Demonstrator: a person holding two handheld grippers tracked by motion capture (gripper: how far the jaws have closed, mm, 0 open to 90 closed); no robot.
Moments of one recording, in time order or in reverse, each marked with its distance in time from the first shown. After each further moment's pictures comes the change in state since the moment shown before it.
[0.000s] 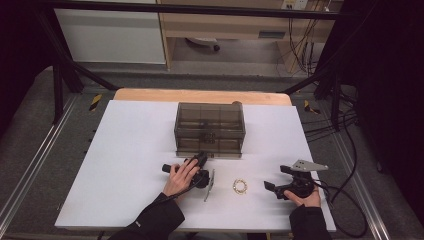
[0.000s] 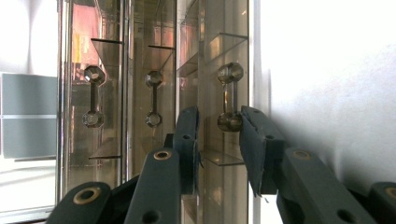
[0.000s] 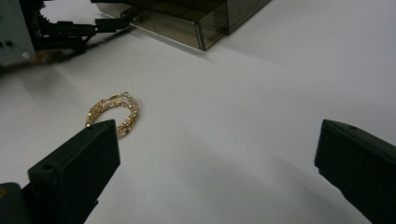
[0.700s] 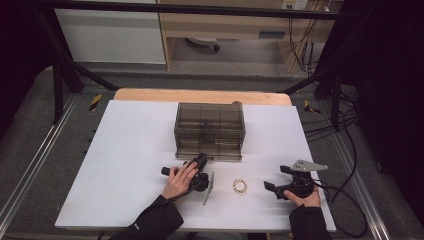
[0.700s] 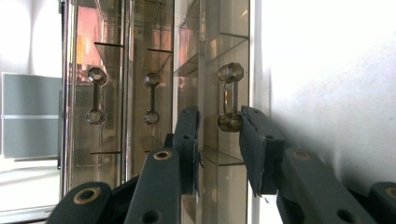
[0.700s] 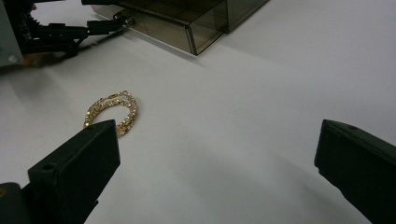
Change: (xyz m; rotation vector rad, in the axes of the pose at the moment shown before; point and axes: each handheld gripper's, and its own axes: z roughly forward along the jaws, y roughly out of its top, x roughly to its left) left arm -0.004 0.002 -0.009 -0.004 0.005 -0.006; right arm 0.000 0.000 0.001 0.002 -0.002 -0.002
